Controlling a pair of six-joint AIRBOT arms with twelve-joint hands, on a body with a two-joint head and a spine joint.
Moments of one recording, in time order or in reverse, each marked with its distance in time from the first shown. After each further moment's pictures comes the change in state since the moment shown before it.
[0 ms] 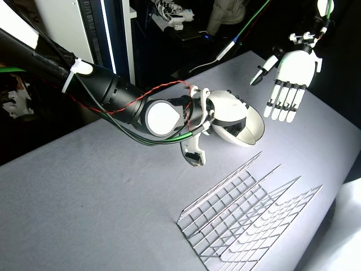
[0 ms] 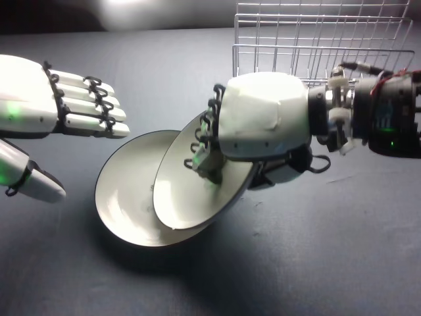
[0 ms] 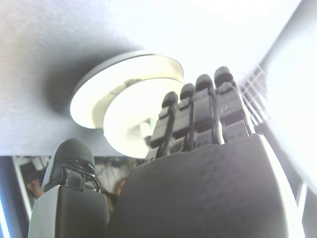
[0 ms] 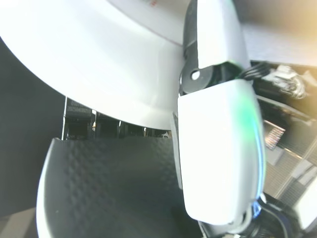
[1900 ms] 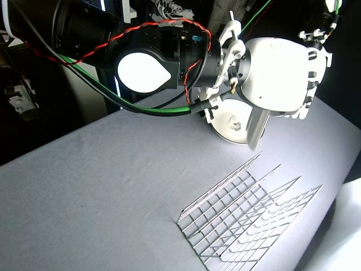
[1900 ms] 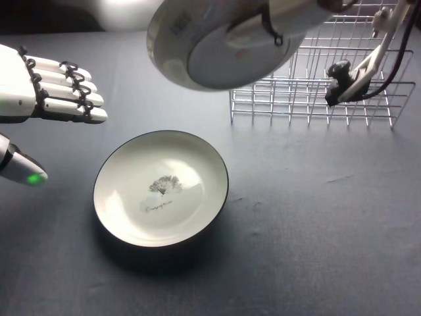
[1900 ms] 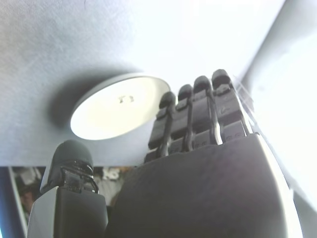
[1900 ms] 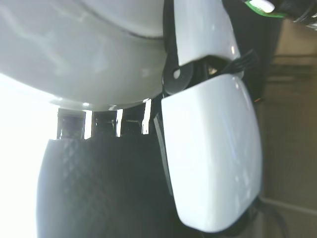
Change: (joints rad) left arm -0.011 -0.014 0.093 0.021 -0.005 -0.037; right arm 0.301 0.212 -0.211 0.976 -0.248 0.030
